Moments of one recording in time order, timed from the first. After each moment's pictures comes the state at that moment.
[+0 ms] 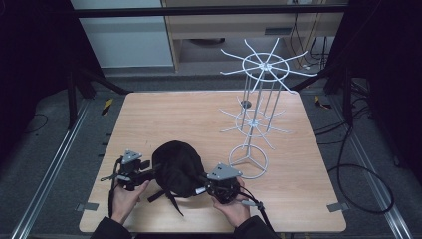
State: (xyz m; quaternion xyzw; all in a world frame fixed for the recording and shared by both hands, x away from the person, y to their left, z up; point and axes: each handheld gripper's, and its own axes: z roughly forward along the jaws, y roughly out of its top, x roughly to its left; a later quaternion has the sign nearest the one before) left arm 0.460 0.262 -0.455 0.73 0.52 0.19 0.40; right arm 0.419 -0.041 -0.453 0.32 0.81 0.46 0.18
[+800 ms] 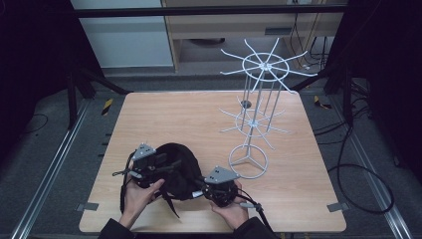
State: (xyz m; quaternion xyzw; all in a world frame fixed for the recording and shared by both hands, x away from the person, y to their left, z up) left arm 0.455 0.206 -0.419 0.74 0.45 0.15 0.47; right arm 0.413 -0.035 -0.457 0.30 0.81 0.47 0.16
